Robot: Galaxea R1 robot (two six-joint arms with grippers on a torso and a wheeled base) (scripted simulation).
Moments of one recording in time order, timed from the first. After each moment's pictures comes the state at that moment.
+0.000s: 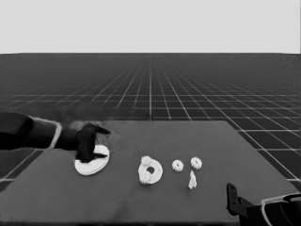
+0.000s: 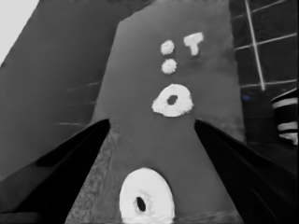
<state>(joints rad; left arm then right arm) -0.29 1.97 -0.62 0.29 0.78 0.13 -0.35 1.76 -0.39 -0.70 -1.18 0.32</state>
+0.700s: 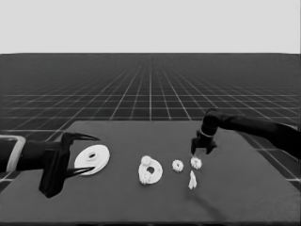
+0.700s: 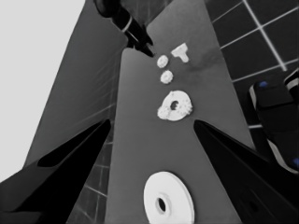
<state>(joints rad) -0.34 1.76 -0.42 0.31 0.68 0.35 0.02 2.45 -1.54 -0.14 -1.47 0.91</state>
